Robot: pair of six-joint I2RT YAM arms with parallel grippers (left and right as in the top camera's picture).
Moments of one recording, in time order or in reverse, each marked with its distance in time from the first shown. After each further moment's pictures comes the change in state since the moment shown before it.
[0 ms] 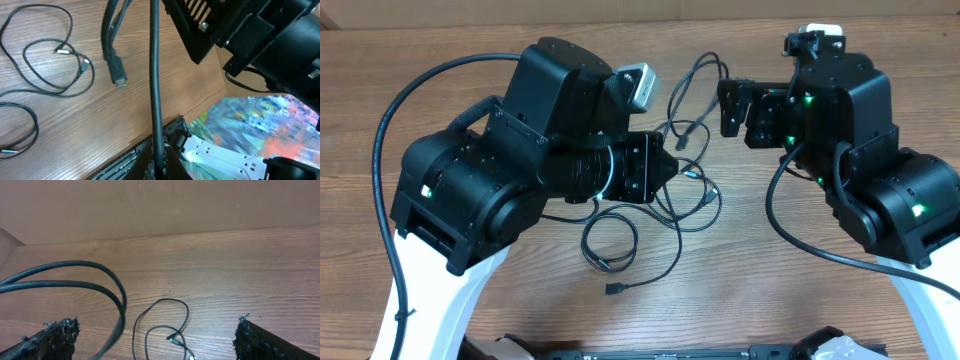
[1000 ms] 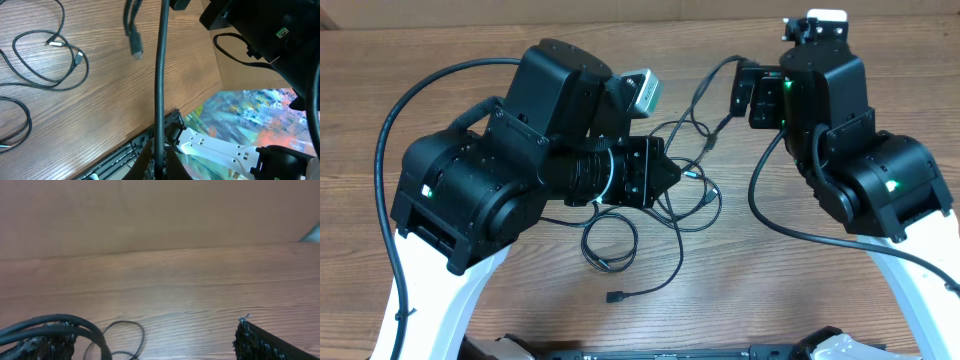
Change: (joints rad) left arm 0.000 0.000 0.000 -0.018 0.037 0.000; right arm 0.000 0.060 0.000 0.041 0.272 -0.058
